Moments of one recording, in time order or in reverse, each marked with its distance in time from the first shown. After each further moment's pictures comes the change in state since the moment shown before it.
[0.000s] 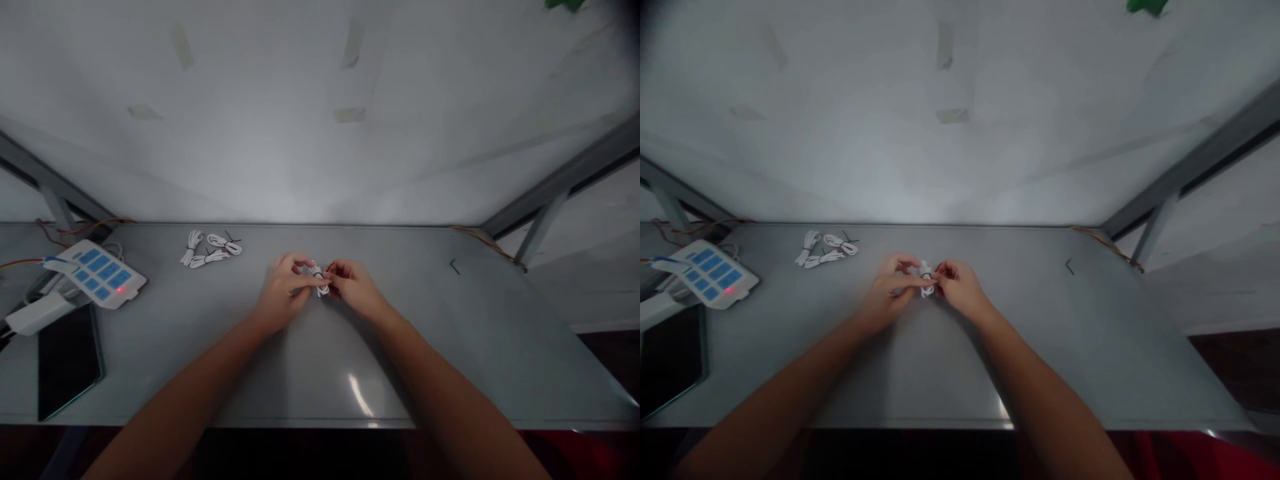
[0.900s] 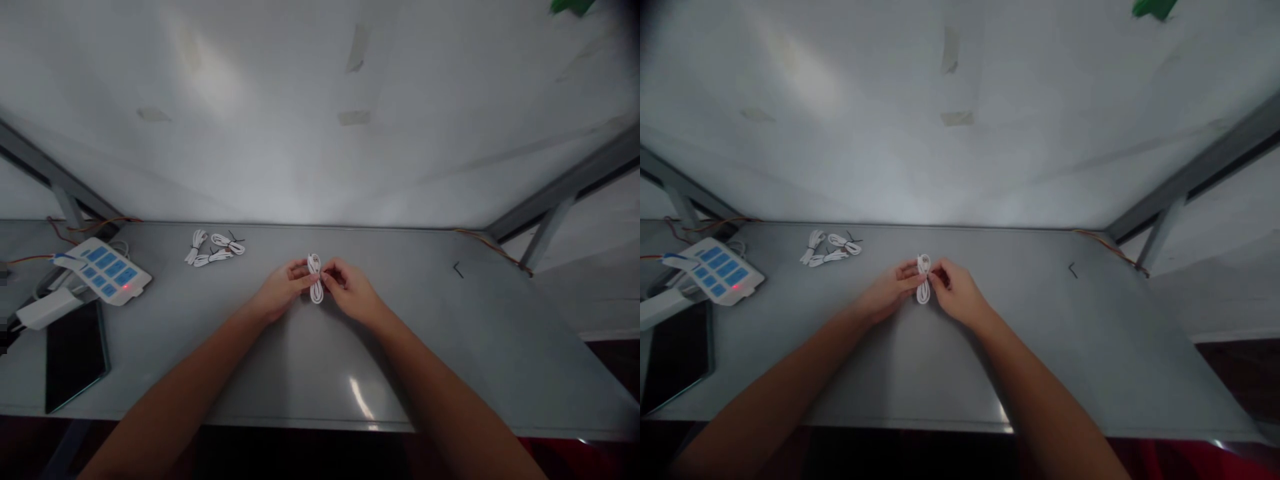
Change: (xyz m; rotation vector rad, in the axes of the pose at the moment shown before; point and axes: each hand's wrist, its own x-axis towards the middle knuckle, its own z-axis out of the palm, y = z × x) left_hand 0.011 -0.015 0.012 -1.114 0.017 -0.825; right_hand -0.007 -0.002 0.003 -0.354 -0.024 -0.288
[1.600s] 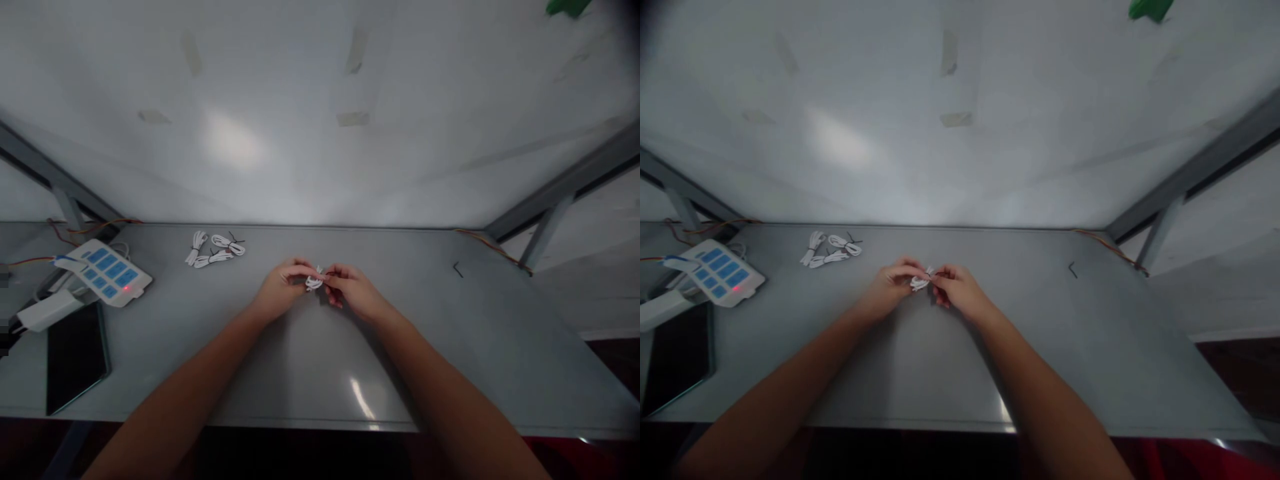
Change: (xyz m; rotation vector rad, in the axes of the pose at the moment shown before) left_hand -0.006 0.011 -0.005 0.526 -0.083 0.431; right_hand 0.004 0.001 0.001 0.506 -0.114 0.410
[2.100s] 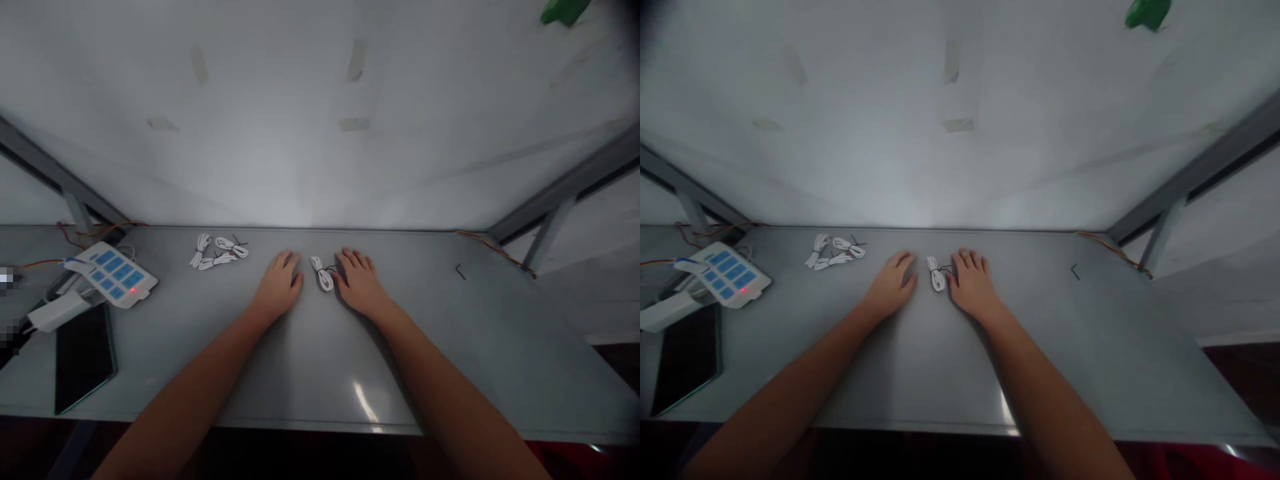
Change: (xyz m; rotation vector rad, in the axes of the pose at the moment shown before) left_hand 0.004 -0.036 -0.017 1.022 0.106 0.075; right_hand 0.016 0.023 -0.032 -1.395 0.339 -0.234
